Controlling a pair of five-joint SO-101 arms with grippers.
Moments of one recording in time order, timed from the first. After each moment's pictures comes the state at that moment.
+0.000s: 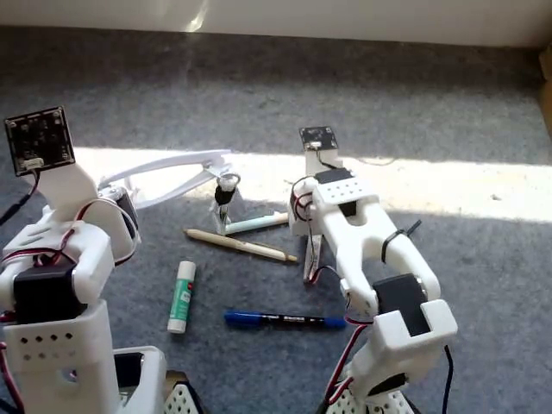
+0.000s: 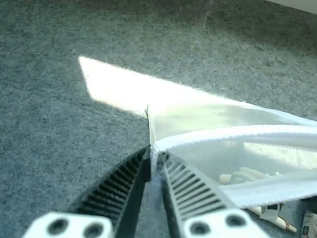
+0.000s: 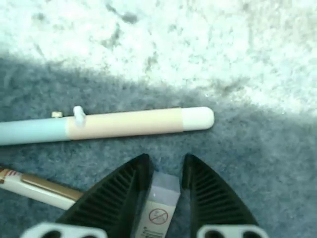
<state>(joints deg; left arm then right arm) -14.5 -55.7 31.1 76.6 14.8 -18.4 9.1 22.7 54.5 -5.0</state>
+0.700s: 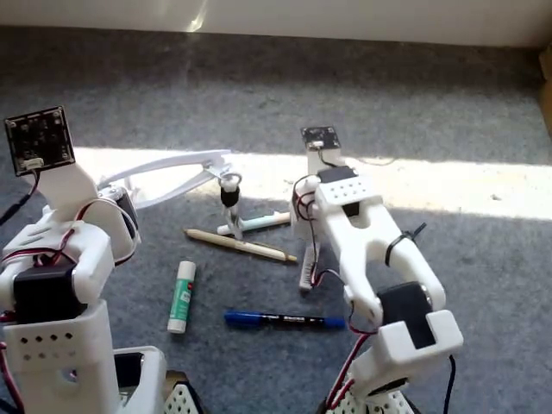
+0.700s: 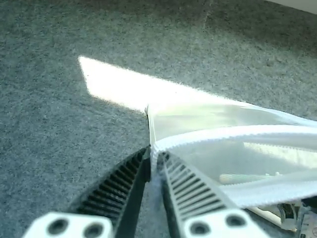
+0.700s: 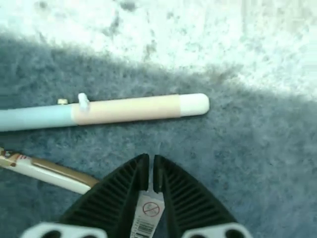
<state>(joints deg) -14.5 -55.7 31.1 76.6 14.8 -18.3 3.3 22.7 58.9 -5.0</state>
